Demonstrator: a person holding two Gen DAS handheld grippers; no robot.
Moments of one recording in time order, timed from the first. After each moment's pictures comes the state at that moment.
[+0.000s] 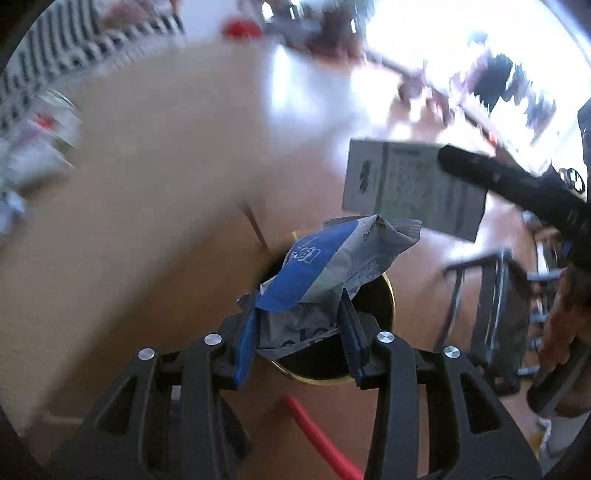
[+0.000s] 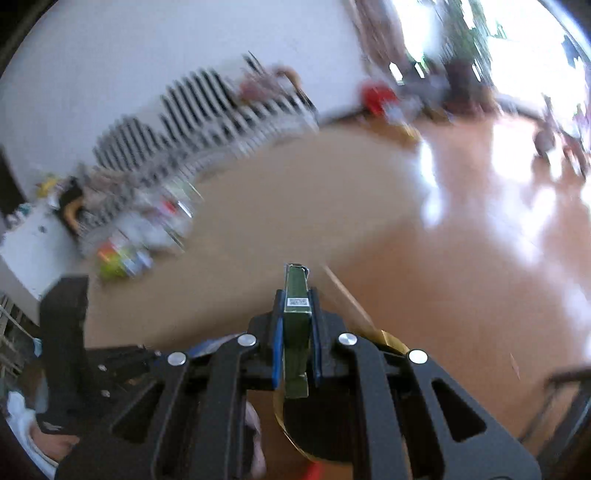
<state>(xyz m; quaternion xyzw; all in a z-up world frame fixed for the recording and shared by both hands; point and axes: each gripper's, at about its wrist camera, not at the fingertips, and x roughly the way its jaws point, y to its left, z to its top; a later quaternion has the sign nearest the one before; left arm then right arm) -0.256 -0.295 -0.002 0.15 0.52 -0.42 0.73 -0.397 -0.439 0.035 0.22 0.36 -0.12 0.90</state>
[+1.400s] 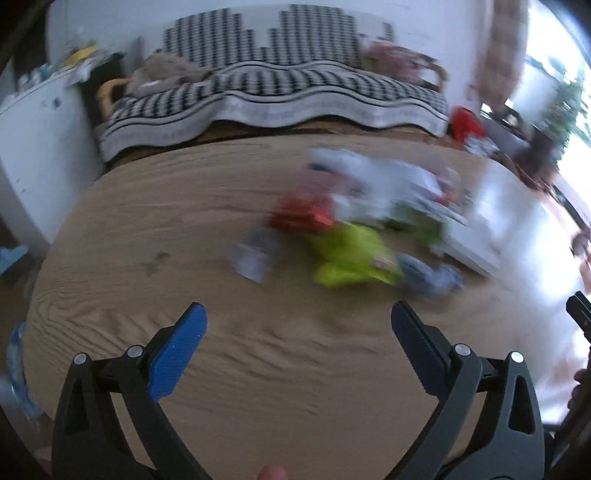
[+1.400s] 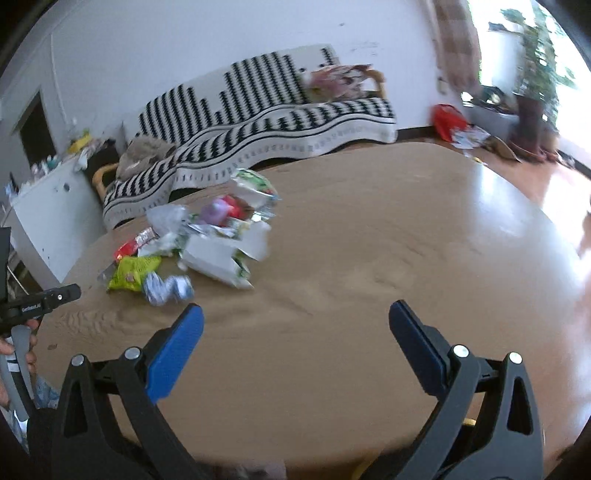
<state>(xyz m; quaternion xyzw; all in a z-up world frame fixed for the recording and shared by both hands) -0.044 0.025 0.076 0.01 0.42 -0.04 0.90 -0.170 -0.317 0.060 0.12 0.33 -0.02 0.93</state>
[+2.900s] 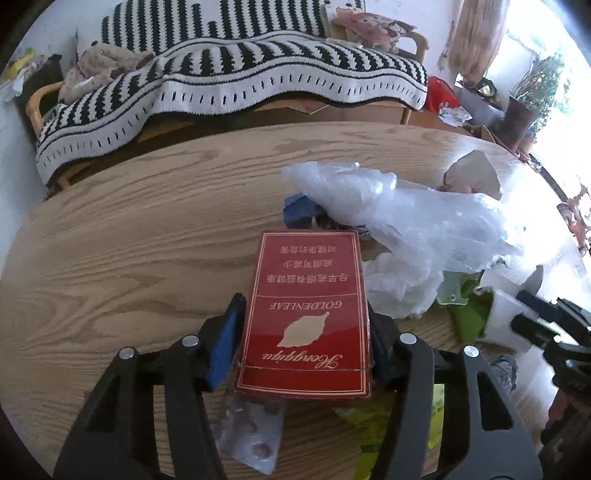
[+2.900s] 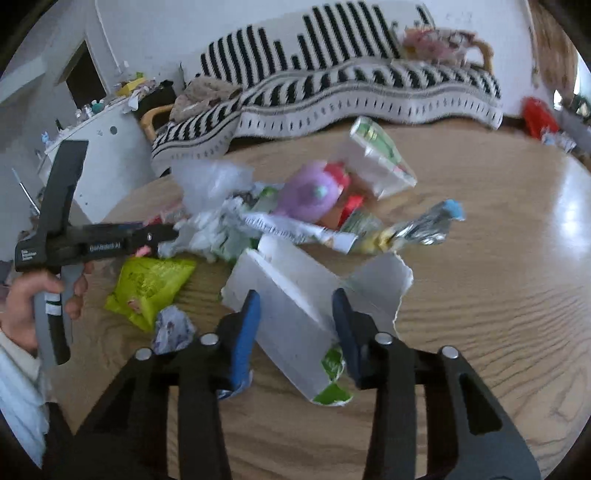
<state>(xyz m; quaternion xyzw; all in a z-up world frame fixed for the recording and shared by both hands) 0.102 -0.009 0.028 0.04 0.47 -0.14 0.87 -0.011 -0.242 0.009 0.10 0.40 0.14 0.90</state>
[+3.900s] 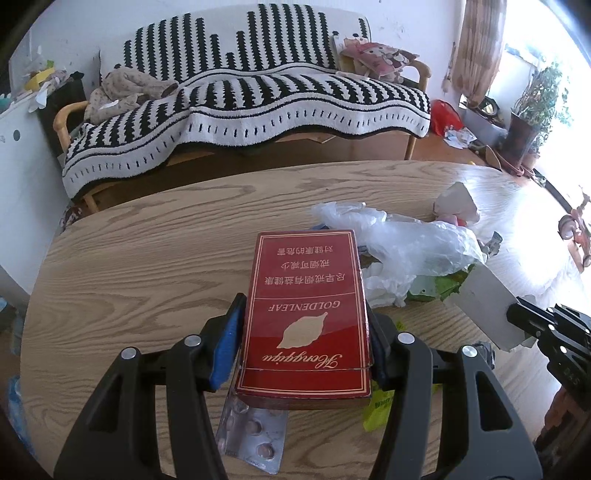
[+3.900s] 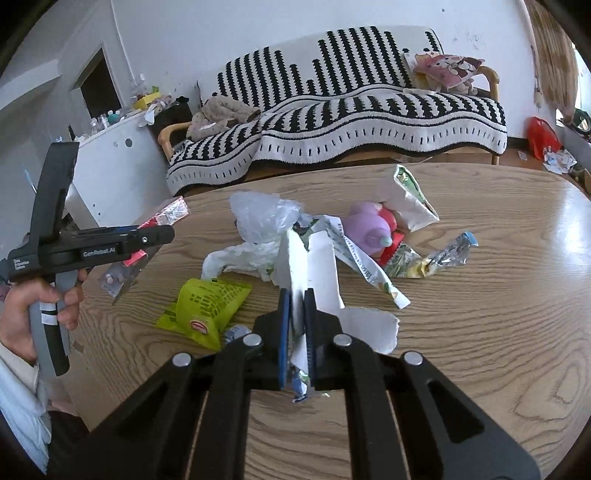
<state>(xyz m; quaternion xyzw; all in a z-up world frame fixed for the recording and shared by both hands) 0.061 0.023 0.082 0.05 0.42 -0.12 0.90 -0.044 -0.207 0.052 0.09 0.35 0.15 0.92</state>
